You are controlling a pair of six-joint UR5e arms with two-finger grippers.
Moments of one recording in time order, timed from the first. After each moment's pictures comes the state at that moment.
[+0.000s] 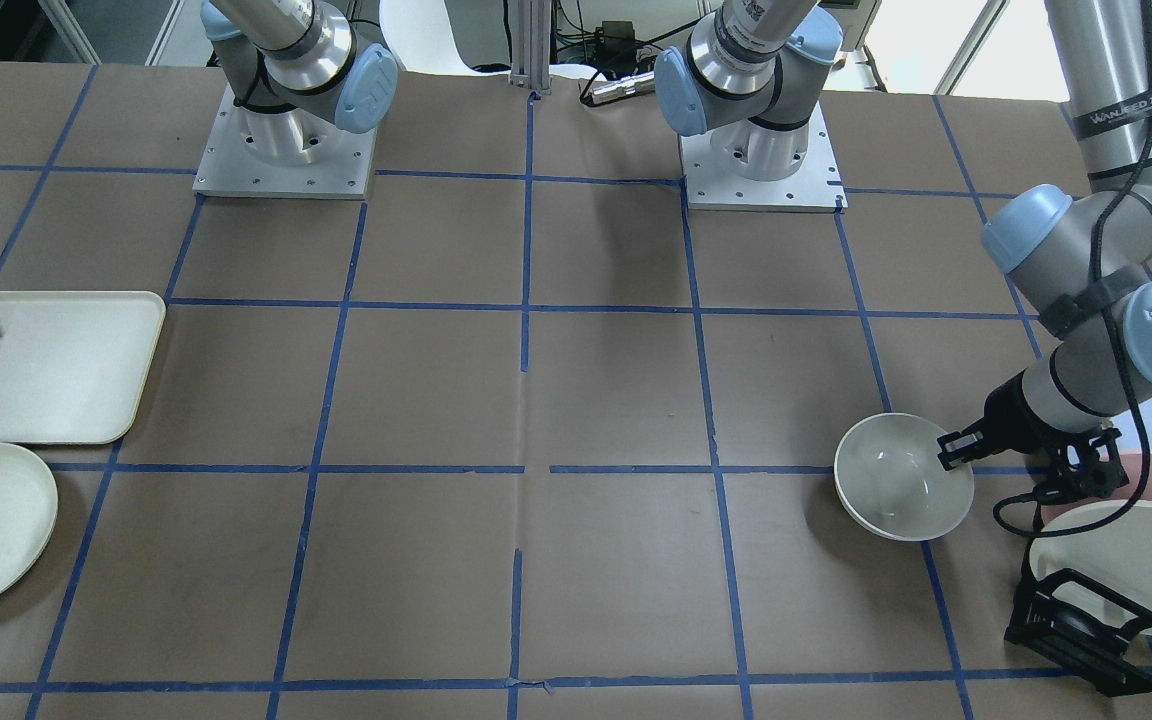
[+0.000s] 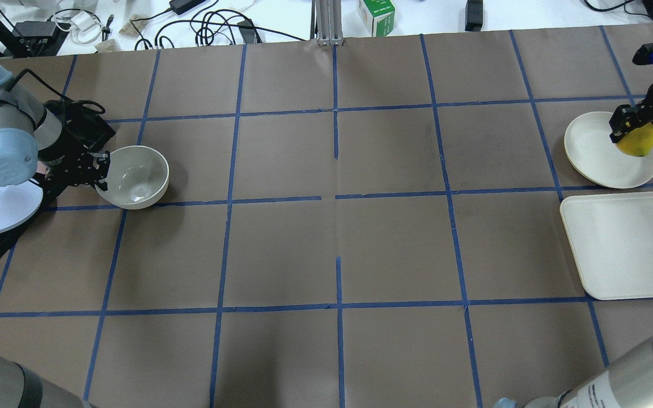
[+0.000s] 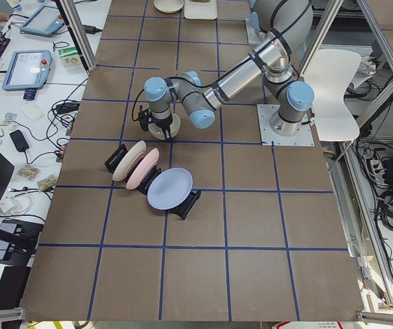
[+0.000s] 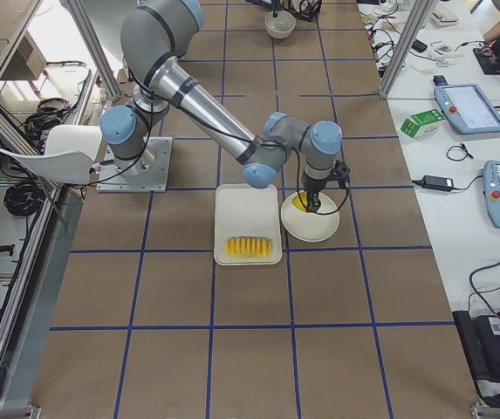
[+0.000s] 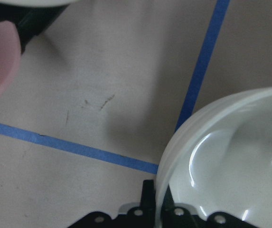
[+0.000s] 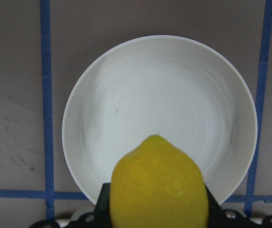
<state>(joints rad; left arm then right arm) -1.13 -1.94 -1.77 -1.05 1.56 0.16 1.03 -1.17 1.59 -2.03 -1.59 -0.59</state>
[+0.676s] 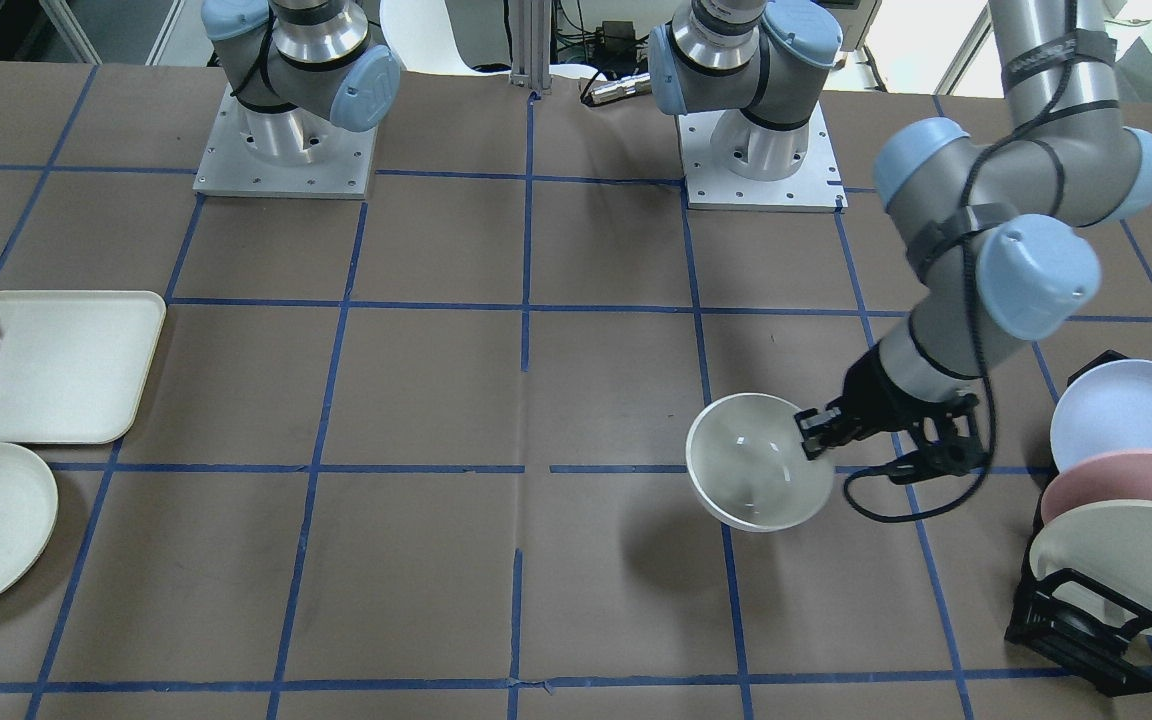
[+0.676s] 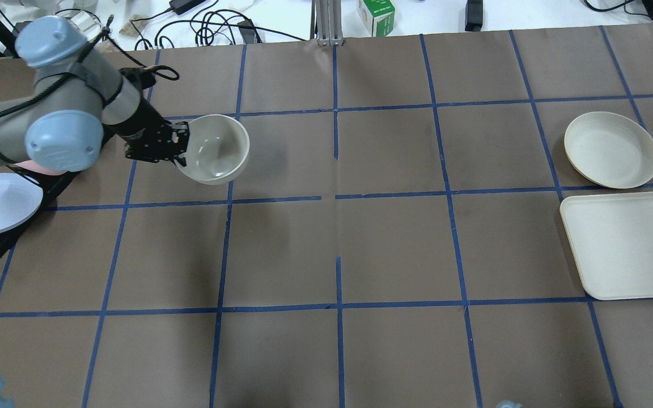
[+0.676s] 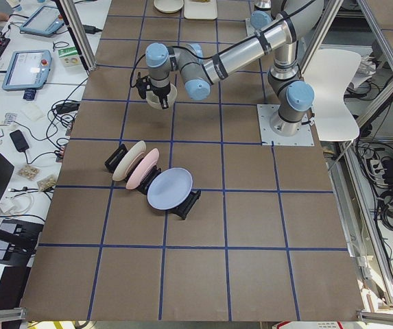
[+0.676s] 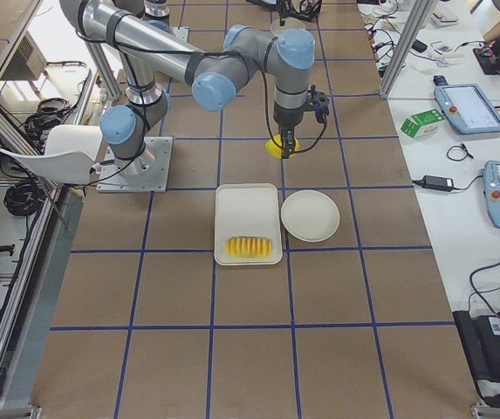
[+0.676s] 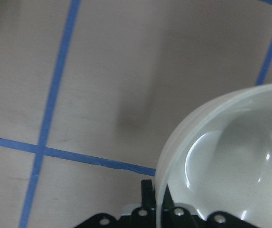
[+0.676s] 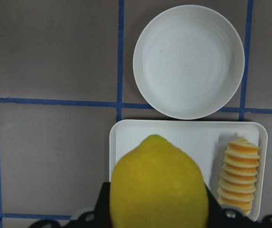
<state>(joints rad) -1.48 -1.84 -1.77 -1.11 1.41 -0.16 1.03 -1.51 1.59 -1.68 -1.57 -0.59</state>
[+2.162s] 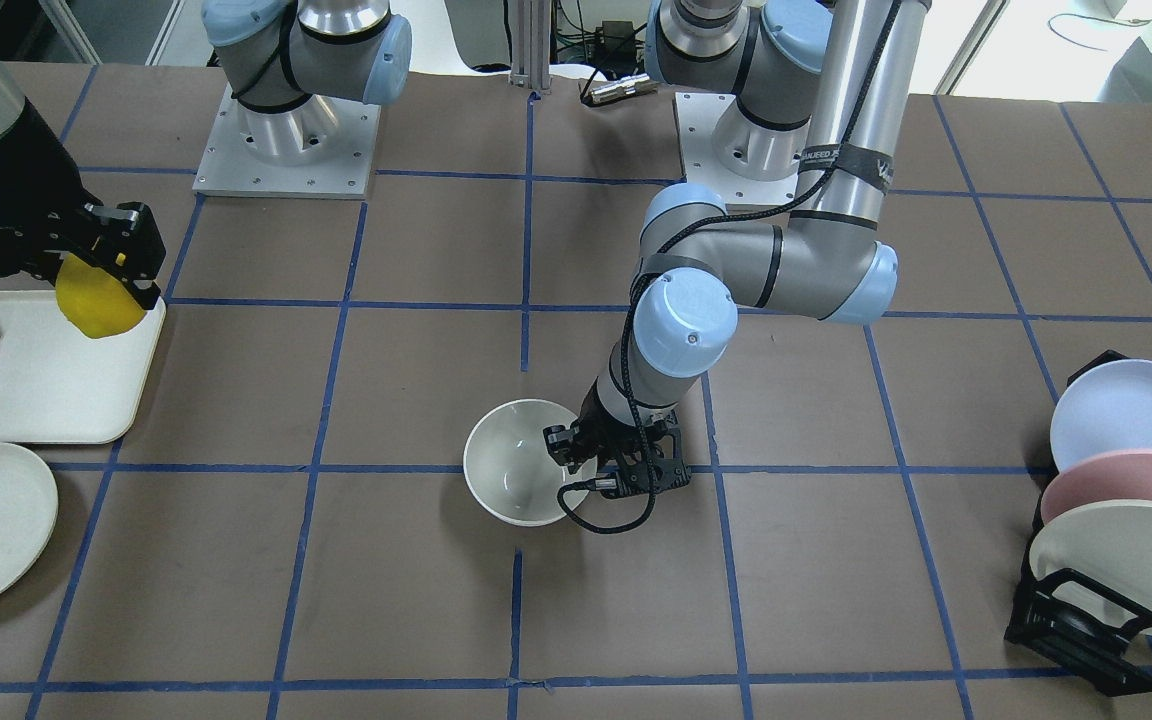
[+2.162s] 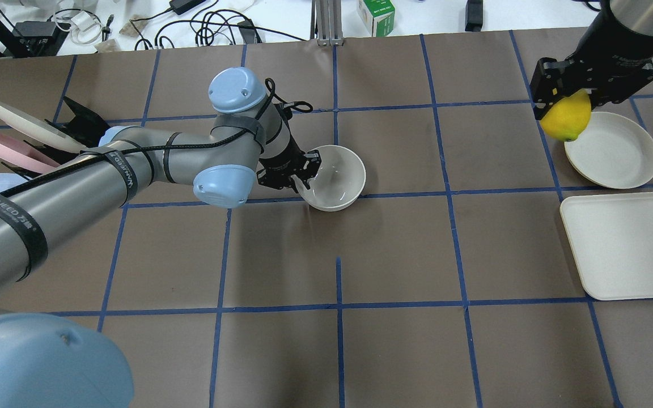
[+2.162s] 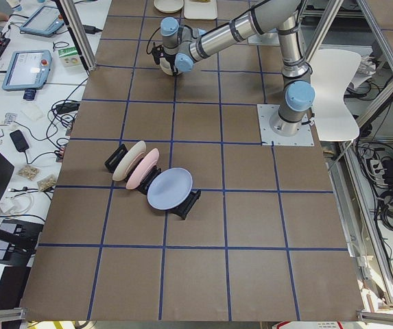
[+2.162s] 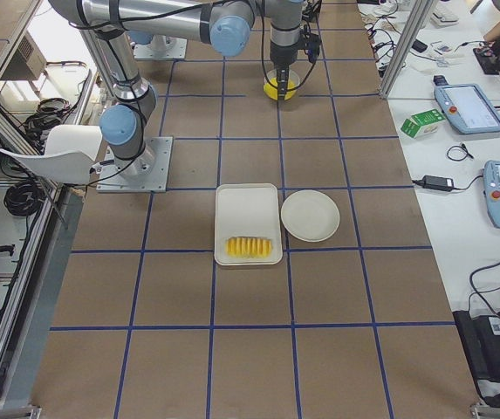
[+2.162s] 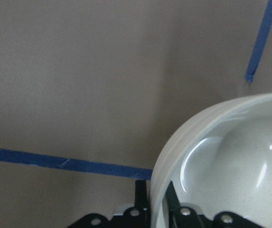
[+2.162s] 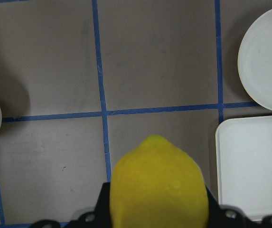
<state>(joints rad) -1.77 -2.03 -1.76 -0.86 1.38 -0.44 1.37 -1.56 1.59 -1.64 -1.54 -0.14</state>
